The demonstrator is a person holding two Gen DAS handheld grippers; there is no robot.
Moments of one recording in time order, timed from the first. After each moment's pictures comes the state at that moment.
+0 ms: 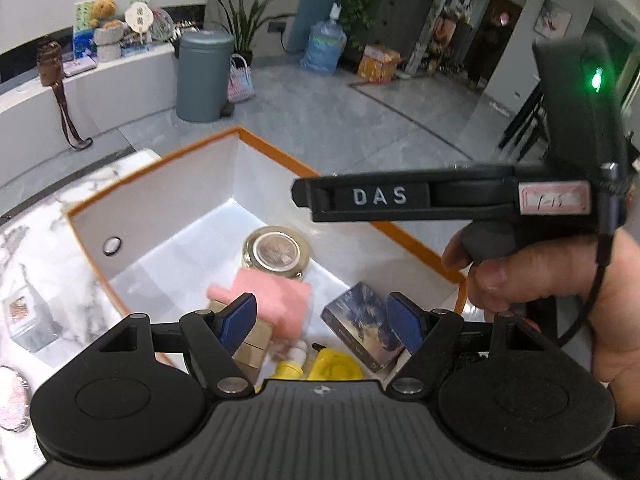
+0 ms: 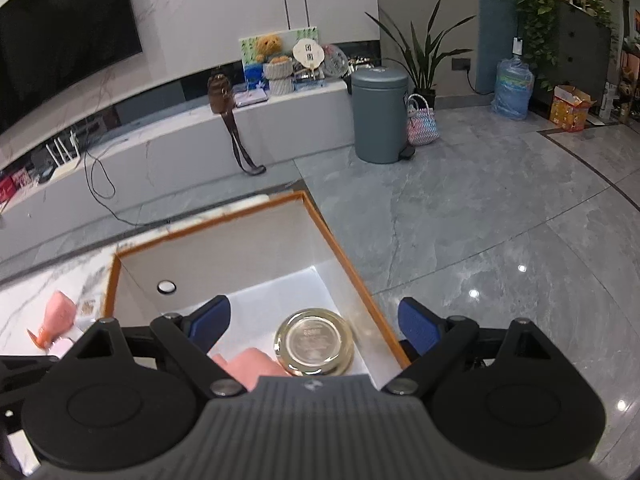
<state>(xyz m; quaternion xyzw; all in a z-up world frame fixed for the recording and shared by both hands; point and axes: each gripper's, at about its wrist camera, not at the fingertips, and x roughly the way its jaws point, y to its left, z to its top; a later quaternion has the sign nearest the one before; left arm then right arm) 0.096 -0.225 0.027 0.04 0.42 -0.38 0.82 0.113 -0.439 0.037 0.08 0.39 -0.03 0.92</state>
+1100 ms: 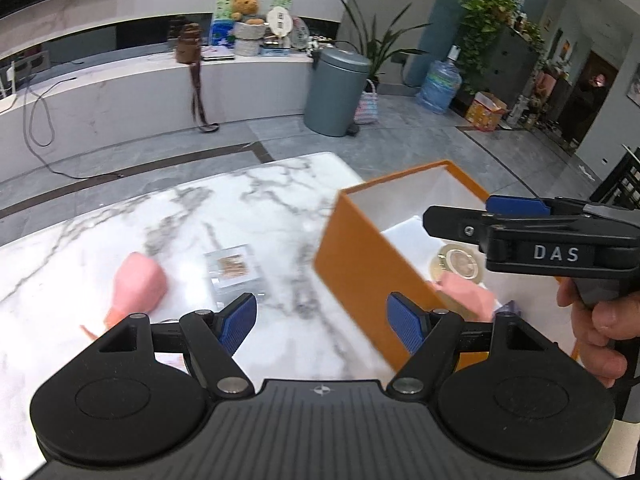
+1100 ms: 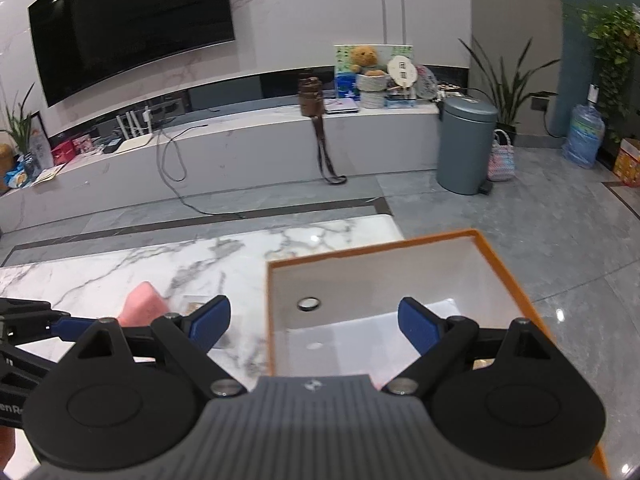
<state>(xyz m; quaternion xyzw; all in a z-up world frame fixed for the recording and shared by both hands) 0.133 -0.060 0.029 -0.02 0.42 -0.23 0.87 0.129 -0.312 0.048 0.03 0.37 0.07 0.92</state>
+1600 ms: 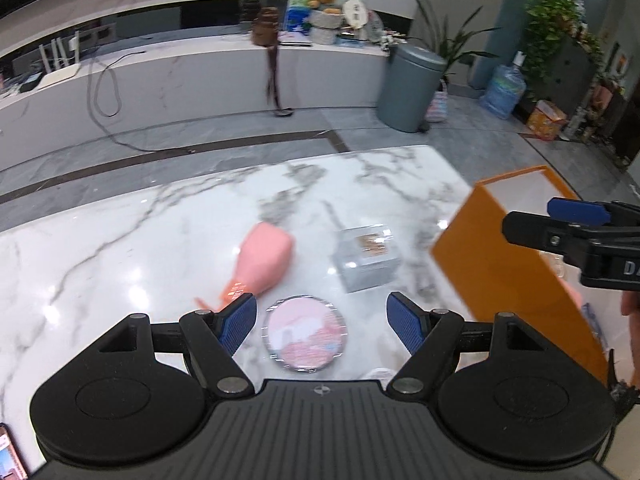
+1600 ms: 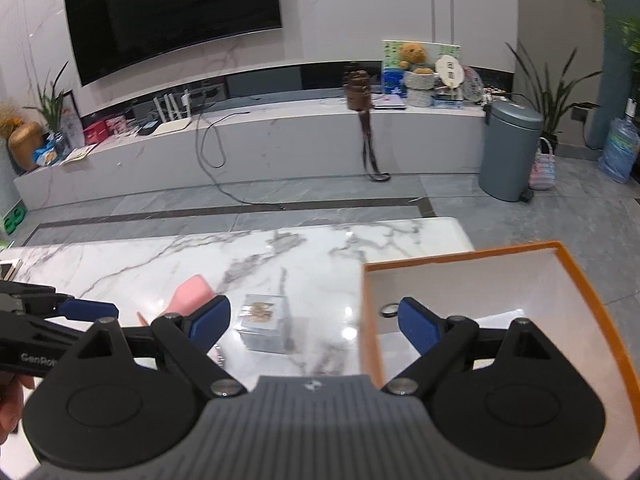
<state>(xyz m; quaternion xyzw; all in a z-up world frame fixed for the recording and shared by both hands) 0.146 0.027 0.009 -0.02 0.45 -0.15 0.88 0.145 -0.245 0.039 0.02 0.38 0.13 0.92</state>
